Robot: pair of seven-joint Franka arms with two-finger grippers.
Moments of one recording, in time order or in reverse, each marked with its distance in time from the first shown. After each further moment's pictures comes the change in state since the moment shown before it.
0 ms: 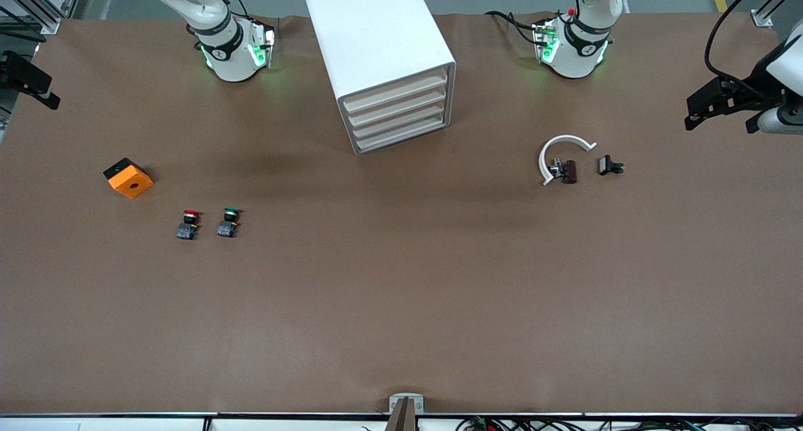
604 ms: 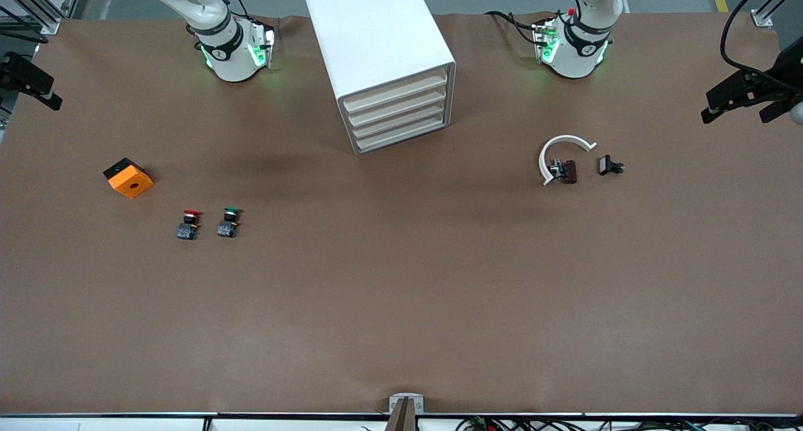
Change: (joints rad) left arm 0.200 -0.045 -0.104 -0.053 -0.062 0.001 0.002; right arm 0.000 0.002 0.003 0.000 0.000 0.000 0.000
